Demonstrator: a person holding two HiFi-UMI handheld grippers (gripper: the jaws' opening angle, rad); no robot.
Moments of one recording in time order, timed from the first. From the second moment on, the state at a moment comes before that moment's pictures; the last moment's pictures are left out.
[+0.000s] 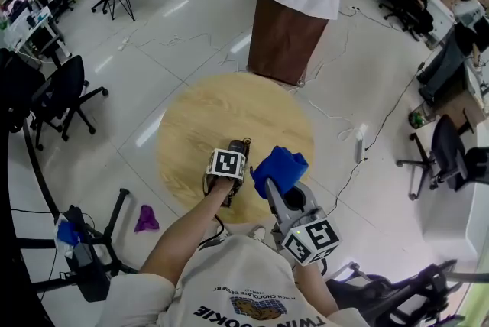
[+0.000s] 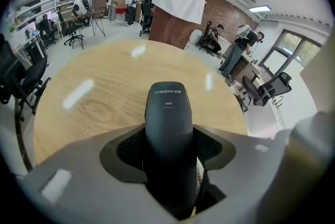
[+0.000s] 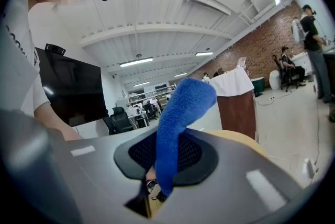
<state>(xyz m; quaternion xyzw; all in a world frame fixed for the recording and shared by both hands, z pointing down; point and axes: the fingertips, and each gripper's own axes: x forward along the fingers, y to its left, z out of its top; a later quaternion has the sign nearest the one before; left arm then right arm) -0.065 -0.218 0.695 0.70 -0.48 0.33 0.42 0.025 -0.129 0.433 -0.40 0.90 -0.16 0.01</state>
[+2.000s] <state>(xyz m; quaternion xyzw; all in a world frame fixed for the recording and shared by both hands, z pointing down) -0.106 -0.057 0.379 0.87 -0.50 -0.04 0.06 -0.034 -0.056 0.369 -0.40 0.91 -0.04 0.00</state>
